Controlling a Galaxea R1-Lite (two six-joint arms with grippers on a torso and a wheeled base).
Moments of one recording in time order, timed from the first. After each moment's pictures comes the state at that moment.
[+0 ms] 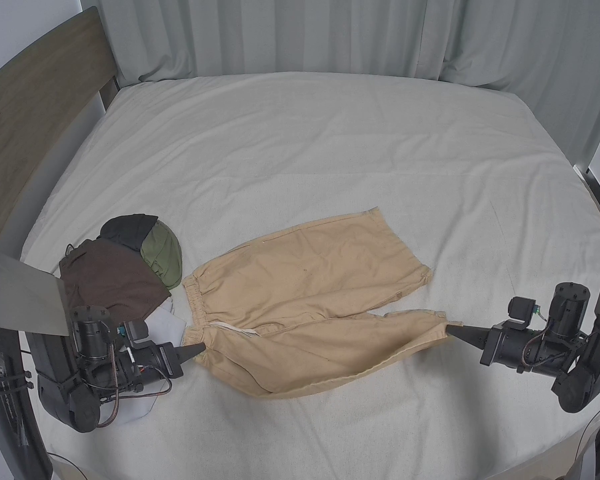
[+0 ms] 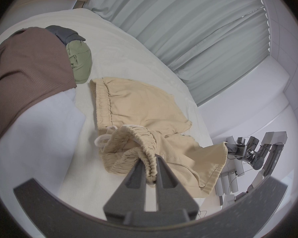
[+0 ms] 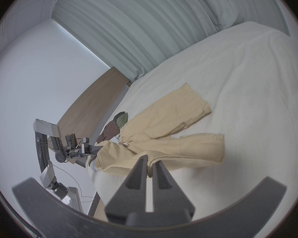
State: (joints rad) left arm -0.15 2.22 -0.23 -1.55 -0.53 -0.46; right arm 0.15 2.01 -0.14 -1.54 0.60 0.37
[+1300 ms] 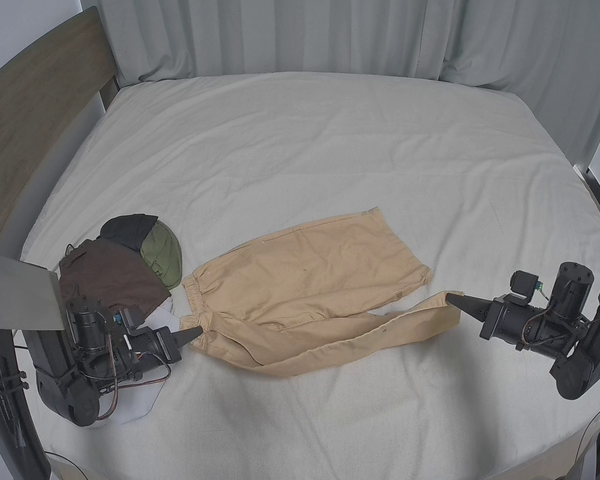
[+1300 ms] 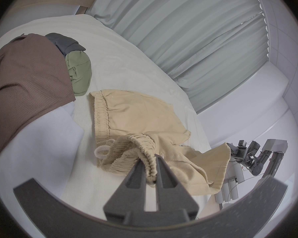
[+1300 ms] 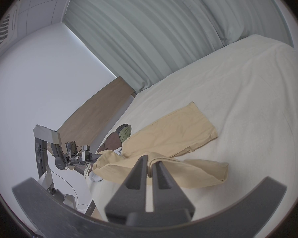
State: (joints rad) left arm -0.14 2.19 -0.27 -1.55 -0.50 -0.52; right arm 0.15 1.97 -0.25 -1.54 0.58 0.40
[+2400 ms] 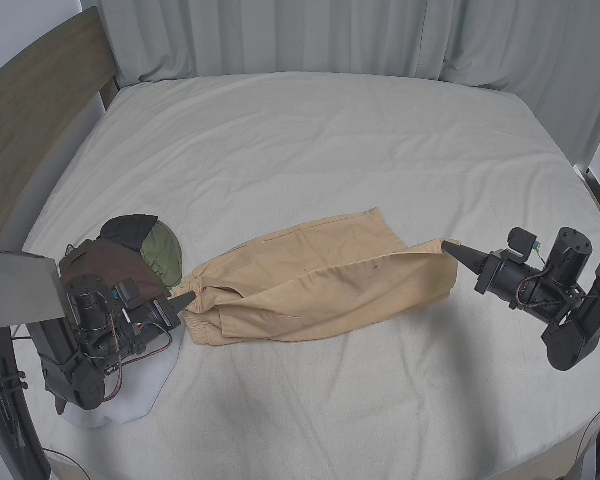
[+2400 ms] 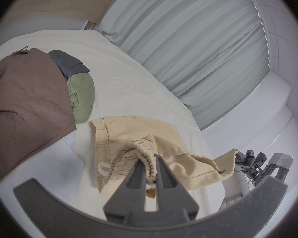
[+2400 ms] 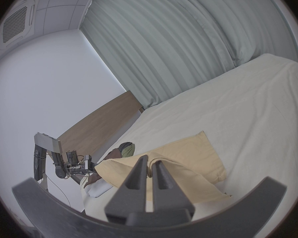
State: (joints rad) left arm -0.14 2.18 -0.40 -1.55 -0.37 -0.60; right arm 0.15 1.99 -0.48 -1.54 0.59 0.42
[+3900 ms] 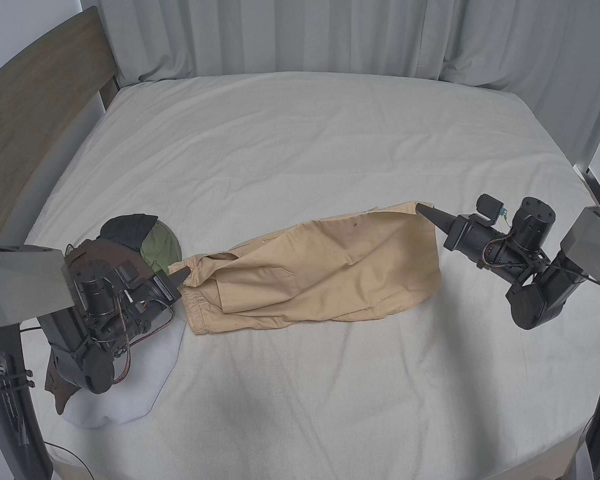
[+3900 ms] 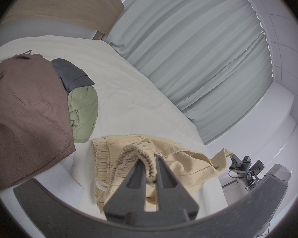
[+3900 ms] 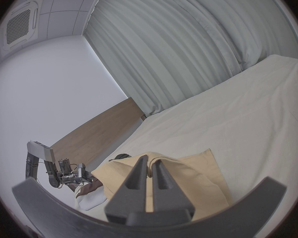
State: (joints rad) left arm -0.13 2.23 -0.55 -1.55 -0.26 -0.67; right arm 0.16 2.19 -0.90 -1.43 0.59 0.46
